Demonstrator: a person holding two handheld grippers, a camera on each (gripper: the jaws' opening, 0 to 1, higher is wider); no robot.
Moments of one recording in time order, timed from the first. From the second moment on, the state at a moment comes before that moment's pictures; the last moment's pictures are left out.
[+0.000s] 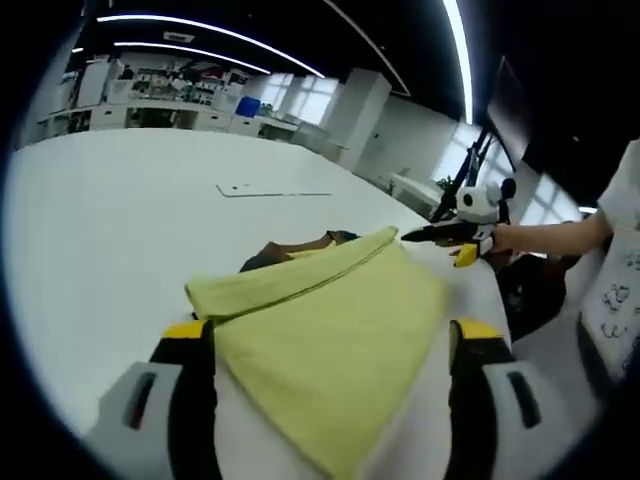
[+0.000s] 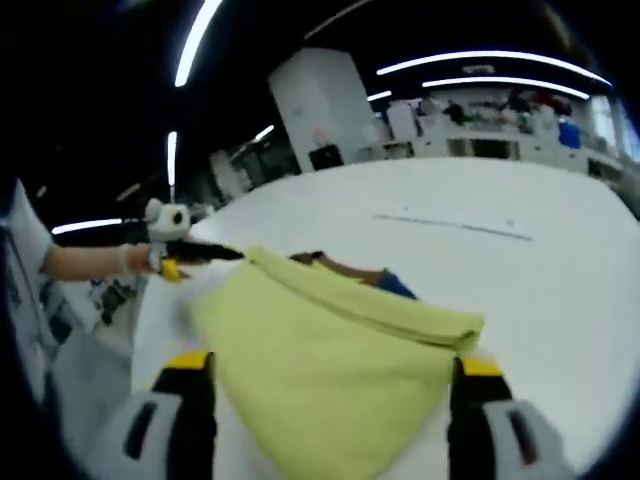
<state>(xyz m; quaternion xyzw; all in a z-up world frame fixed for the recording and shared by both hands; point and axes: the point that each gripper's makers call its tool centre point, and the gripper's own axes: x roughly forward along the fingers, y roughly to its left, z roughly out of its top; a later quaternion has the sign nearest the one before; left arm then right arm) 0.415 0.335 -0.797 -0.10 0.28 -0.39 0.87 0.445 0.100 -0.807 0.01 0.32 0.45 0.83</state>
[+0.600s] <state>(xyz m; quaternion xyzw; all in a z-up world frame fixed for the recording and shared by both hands) 0.450 0.328 -0.805 -0.12 0.27 -0.38 0.88 0.472 0.109 -0.817 0.01 0.32 0.44 0.84</state>
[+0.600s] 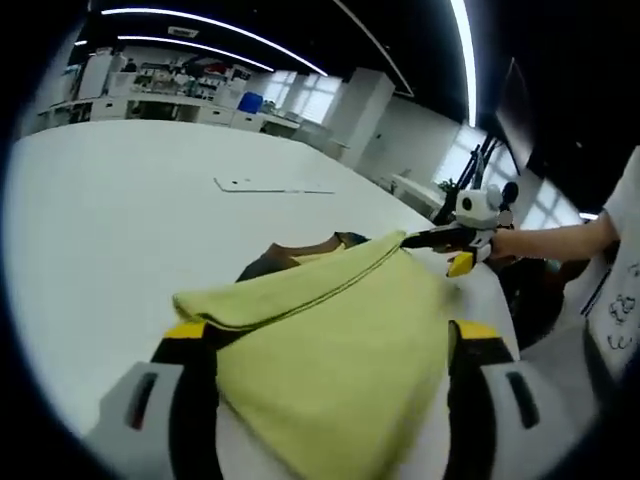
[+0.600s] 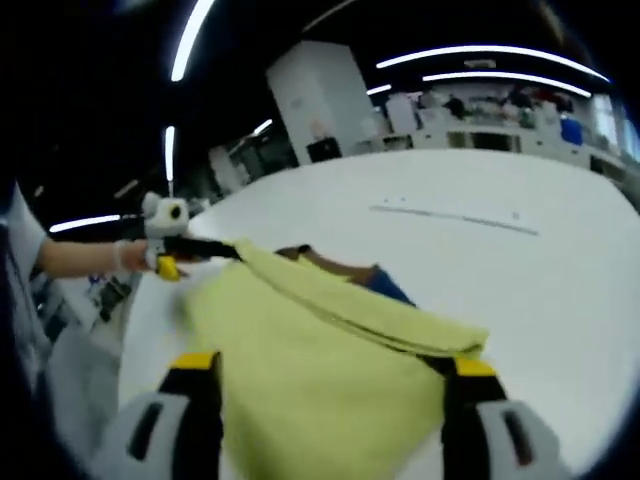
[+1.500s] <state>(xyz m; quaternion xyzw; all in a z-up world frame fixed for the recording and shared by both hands) 0.470 0.337 -0.801 -0.11 0.28 -0.35 0.89 0.504 0.100 -0.823 0.01 0.32 0.39 0.86</state>
